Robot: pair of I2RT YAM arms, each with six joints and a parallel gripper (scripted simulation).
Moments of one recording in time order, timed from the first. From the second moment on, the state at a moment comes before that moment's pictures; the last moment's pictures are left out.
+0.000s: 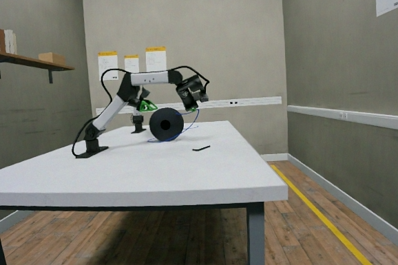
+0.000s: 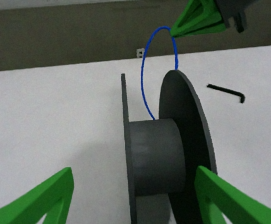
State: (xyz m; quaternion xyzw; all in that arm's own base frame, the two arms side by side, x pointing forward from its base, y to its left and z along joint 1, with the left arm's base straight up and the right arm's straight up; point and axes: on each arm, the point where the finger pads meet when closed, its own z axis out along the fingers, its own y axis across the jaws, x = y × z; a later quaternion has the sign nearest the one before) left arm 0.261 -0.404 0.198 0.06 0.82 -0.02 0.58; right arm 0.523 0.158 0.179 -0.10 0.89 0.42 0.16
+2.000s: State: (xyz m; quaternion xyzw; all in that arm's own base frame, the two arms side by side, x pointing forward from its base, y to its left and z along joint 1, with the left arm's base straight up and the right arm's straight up) left arm 0.317 -0.401 0.187 0.02 0.82 -0.01 0.57; right arm 0.521 0.194 0.177 0.04 0.87 0.48 0.12
